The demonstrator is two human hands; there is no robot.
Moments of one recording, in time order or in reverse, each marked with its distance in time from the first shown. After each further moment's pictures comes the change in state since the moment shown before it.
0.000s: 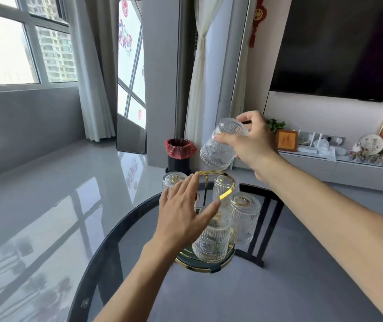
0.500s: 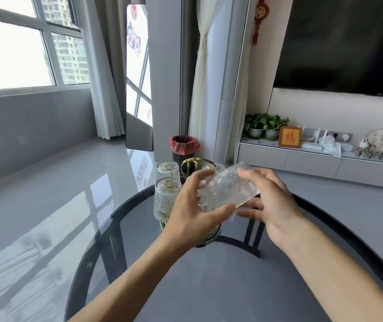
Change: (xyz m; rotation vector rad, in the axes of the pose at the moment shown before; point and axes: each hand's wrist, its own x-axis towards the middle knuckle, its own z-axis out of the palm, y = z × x) left_hand -0.062 0.085 -0.011 -0.594 0.035 0.000; right_hand -0.123 0.048 -0.090 0.500 -0.186 0.429
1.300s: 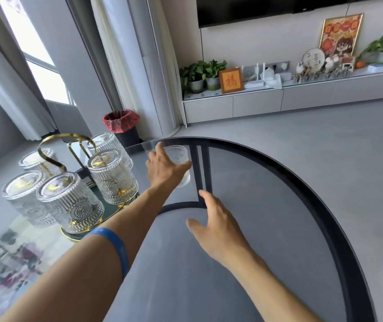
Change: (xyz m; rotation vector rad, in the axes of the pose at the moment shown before) left_hand 0.108 -0.099 0.236 0.507 -0.018 -0.327; right_hand 0.015 0.152 -0.149 -0.706 0.007 -0.094
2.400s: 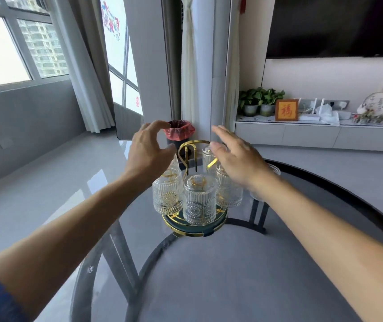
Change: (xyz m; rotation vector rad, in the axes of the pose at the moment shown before) left_hand -0.003 -0.104 -0.295 -0.003 0.247 0.284; right_hand 0.076 -0.225 0.062 -0.225 -0.010 -0.454
